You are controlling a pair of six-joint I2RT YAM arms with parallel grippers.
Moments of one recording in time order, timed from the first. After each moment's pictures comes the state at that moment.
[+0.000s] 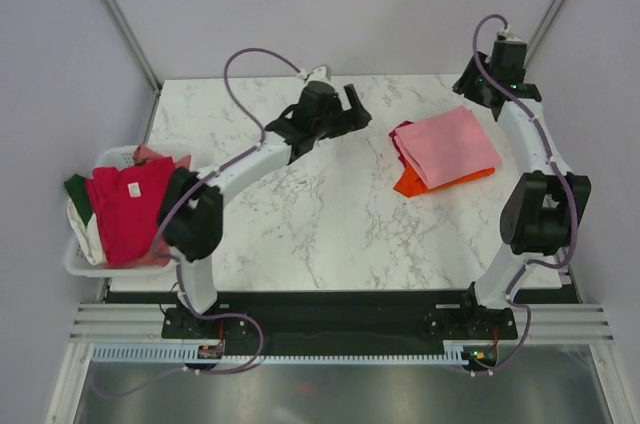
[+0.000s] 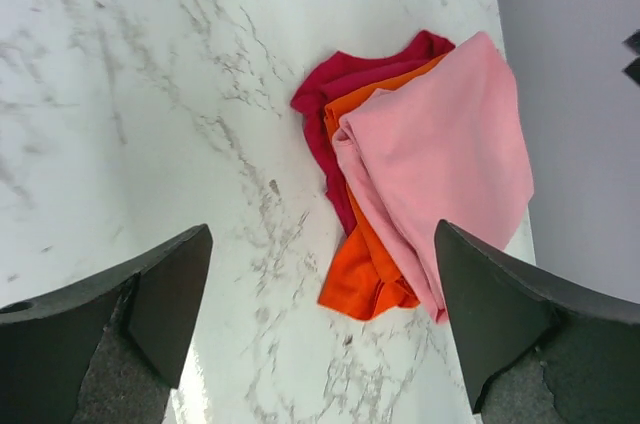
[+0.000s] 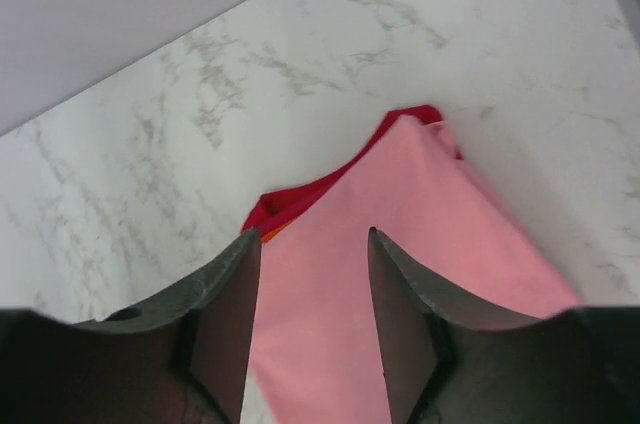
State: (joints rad) left arm -0.66 2.01 1.66 -0.11 -0.08 -0.74; right arm -0.13 1.82 1.65 -0.41 -0.01 0.41
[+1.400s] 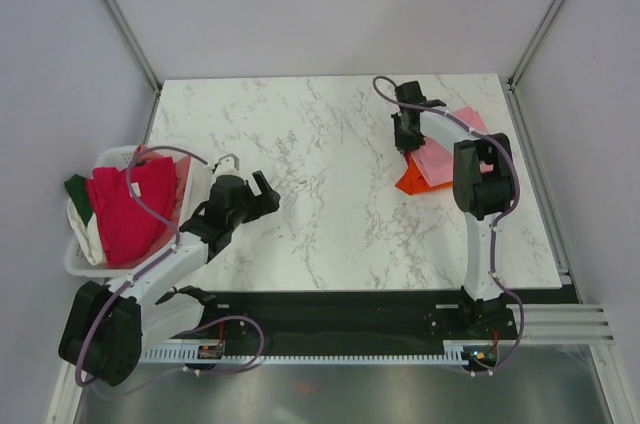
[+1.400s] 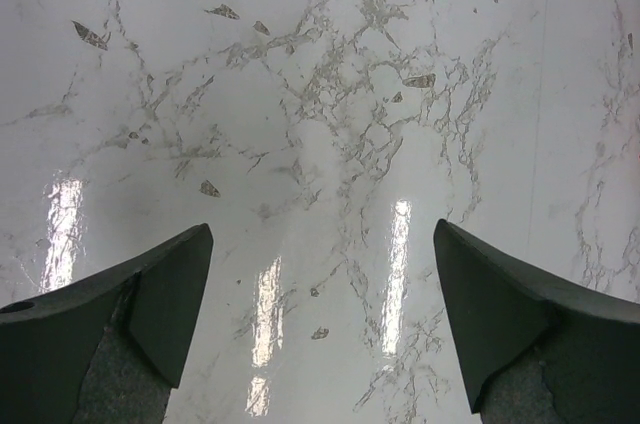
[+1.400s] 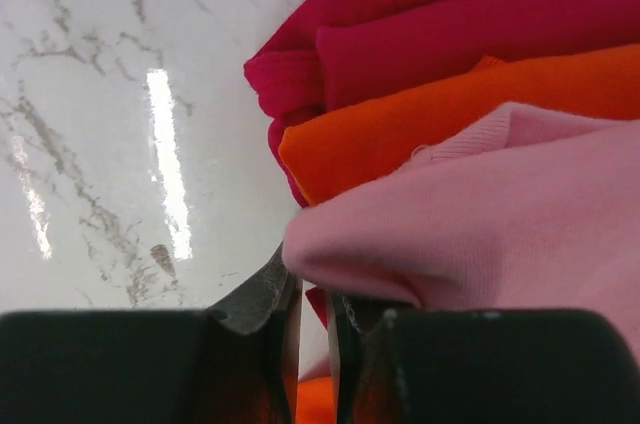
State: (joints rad) left arm -0.41 1.05 0.46 -0.02 -0.16 -0.64; right arm 0.25 2.21 1.71 -0.60 0.14 0.18
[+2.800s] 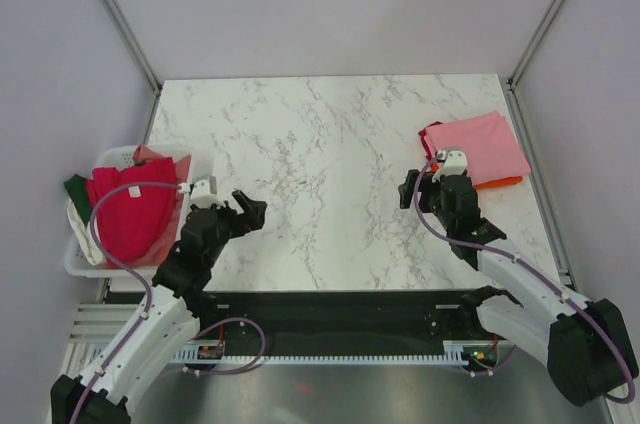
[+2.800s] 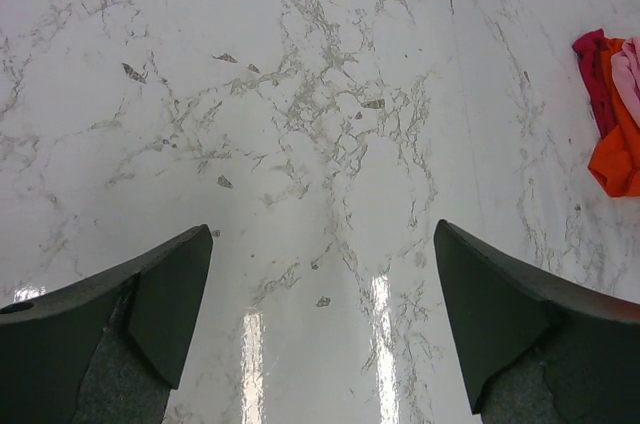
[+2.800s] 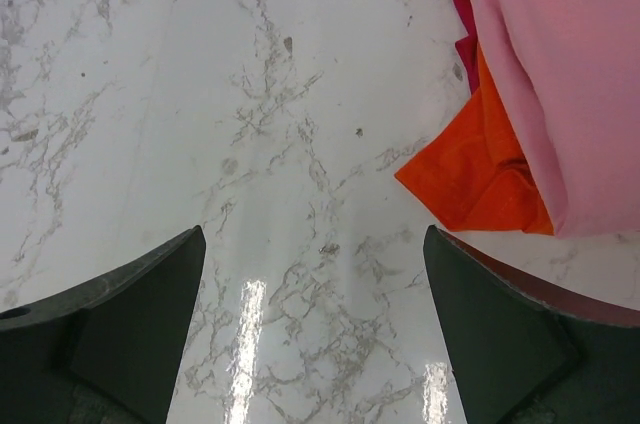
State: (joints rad) left arm -0.41 0.53 0.29 -0.11 -0.18 -0.58; right arm 0.38 1.00 0.45 0.11 0.16 0.29
